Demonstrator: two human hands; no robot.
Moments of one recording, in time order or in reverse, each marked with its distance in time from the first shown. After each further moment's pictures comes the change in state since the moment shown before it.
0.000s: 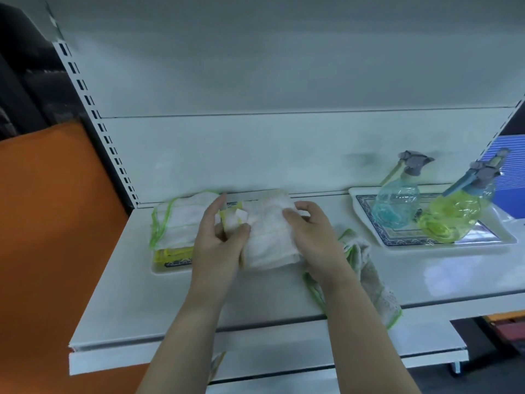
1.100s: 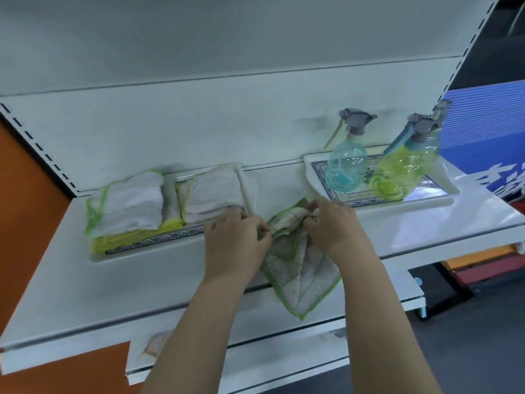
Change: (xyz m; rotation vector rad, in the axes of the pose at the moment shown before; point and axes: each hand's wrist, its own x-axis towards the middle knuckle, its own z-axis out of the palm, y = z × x) left_hand -0.033 -0.033 0.095 1.205 -0.261 0.379; right_hand -0.006 0.029 -0.118 -0.994 0.094 -0.002
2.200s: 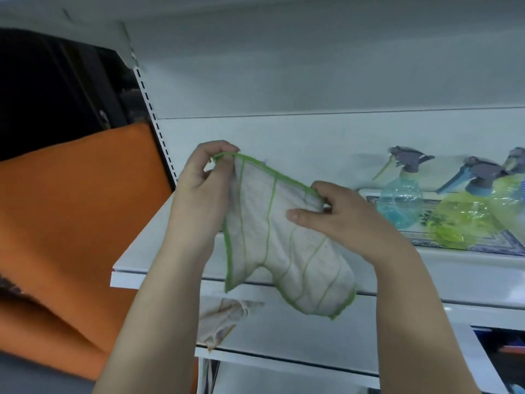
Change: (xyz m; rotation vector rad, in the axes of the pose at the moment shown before) left_hand -0.055 0.035 -0.145 -1.027 0.547 -0.247; right_hand -0.028 -0.038 -0.068 0.595 -0.282 -0.699
